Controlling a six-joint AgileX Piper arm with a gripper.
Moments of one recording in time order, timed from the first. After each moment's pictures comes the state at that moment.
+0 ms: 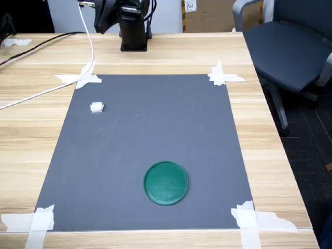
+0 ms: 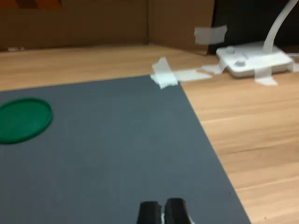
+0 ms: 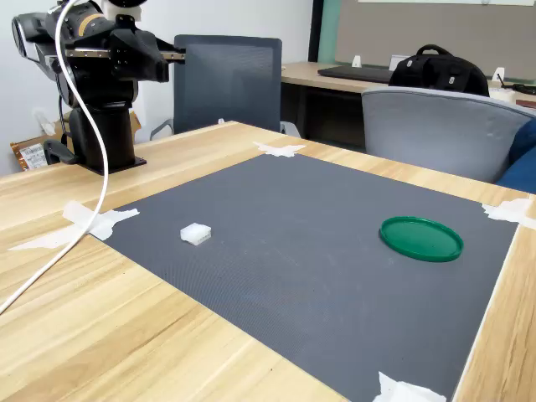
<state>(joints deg) -11.0 -0.5 0.0 14.5 8.8 -17.1</state>
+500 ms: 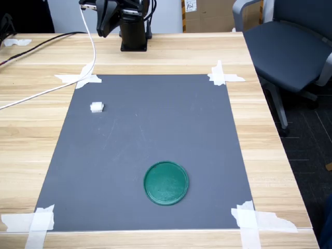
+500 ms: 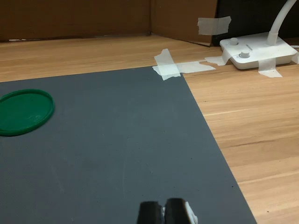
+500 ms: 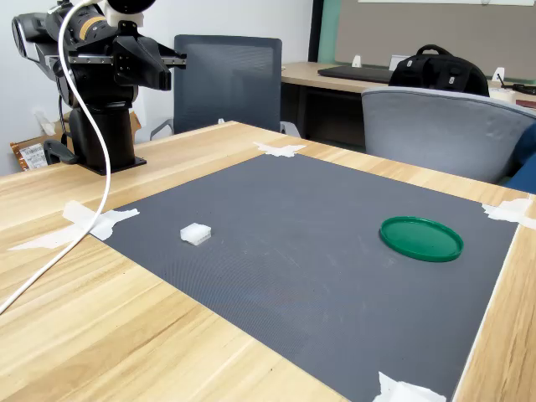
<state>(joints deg) -11.0 -0.5 0.0 14.5 9.7 -17.1</state>
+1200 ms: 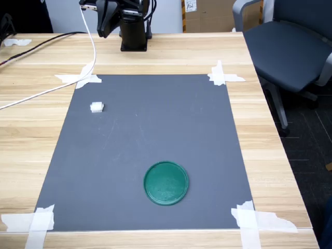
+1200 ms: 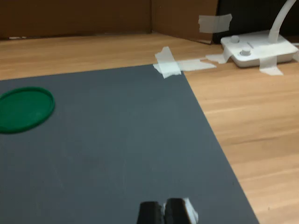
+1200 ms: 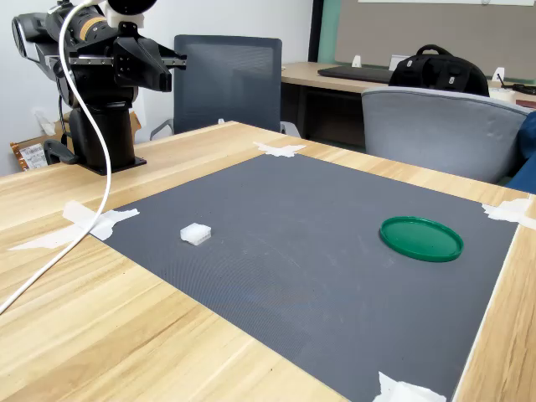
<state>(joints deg) -11.0 0.8 -0.3 14.5 9.9 -17.1</state>
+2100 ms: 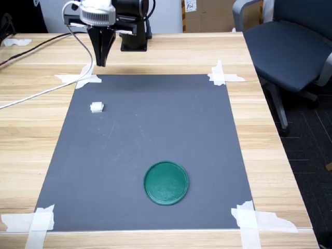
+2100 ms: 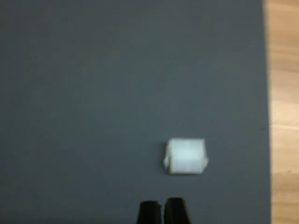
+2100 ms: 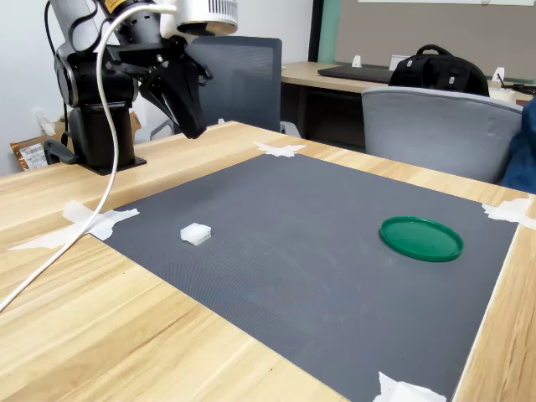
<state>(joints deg) -11.1 50.9 -25.6 12.1 25.2 -33.5</state>
